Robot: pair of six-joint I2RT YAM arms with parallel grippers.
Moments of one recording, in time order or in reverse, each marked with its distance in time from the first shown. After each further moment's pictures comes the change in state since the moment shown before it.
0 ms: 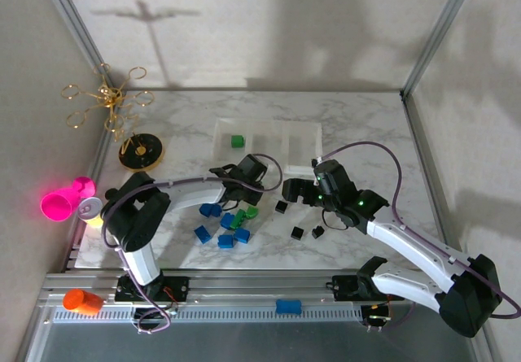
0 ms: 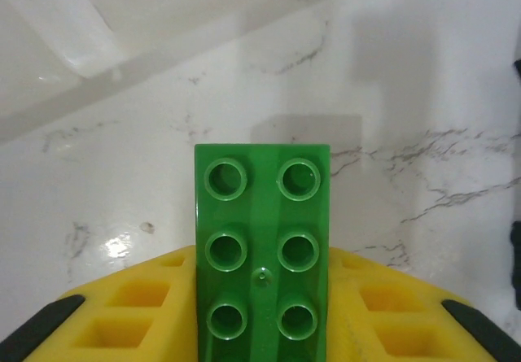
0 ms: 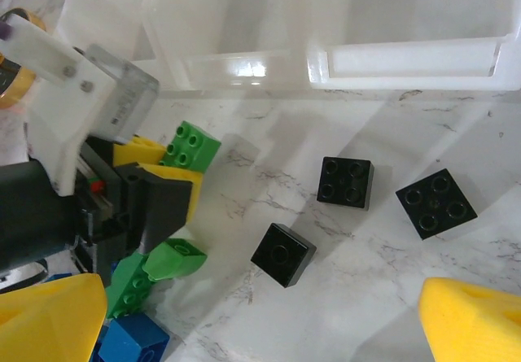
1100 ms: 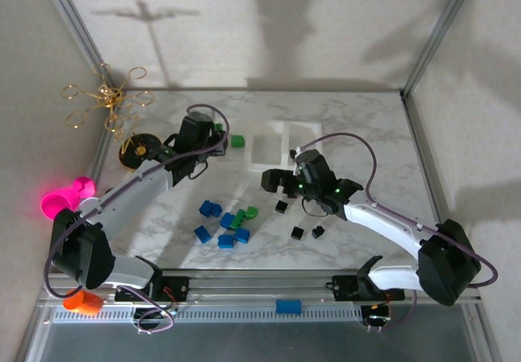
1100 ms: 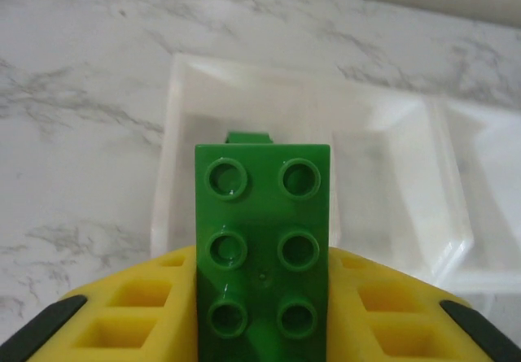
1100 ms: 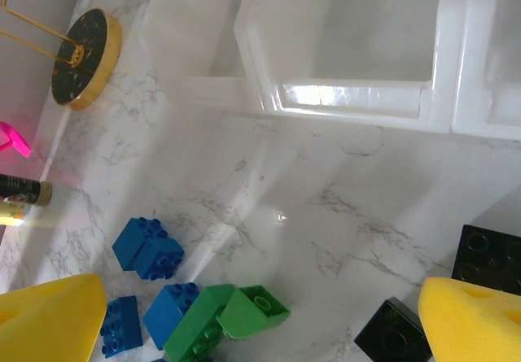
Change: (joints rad) left arm 0.303 -0.338 0.089 -0.019 -0.050 -0.190; right arm 0.028 0.253 0.061 0.280 -0.118 0.019
